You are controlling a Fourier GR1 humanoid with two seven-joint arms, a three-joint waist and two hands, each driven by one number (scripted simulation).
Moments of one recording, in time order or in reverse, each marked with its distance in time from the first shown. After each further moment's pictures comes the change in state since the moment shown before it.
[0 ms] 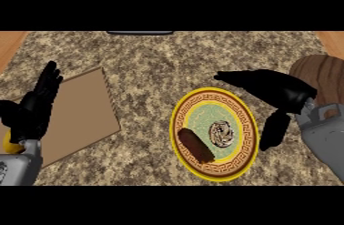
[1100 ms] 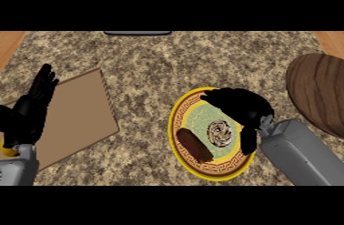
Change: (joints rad) left arm 0.035 -0.043 0.071 -0.046 -0.049 -0.060 0.028; right arm 0.083 0.174 0.094 0.110 0.440 0.010 -0.128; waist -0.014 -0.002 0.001
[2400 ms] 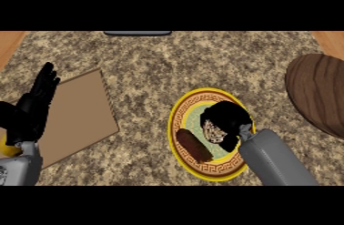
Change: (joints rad) left arm -0.023 -0.071 0.070 0.006 -0.082 -0.064 0.017; right arm 0.087 0.206 -0.071 0.210 0.316 -0.041 -0.171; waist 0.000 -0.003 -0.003
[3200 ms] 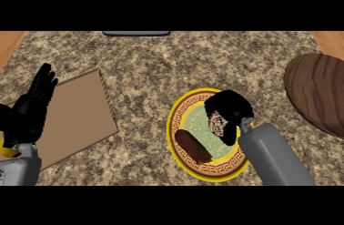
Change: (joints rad) left arm 0.011 -0.019 0.025 -0.024 -0.013 -0.019 0.012; right arm -0.021 0.067 -0.138 0.100 0.098 -0.211 -0.026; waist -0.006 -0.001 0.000
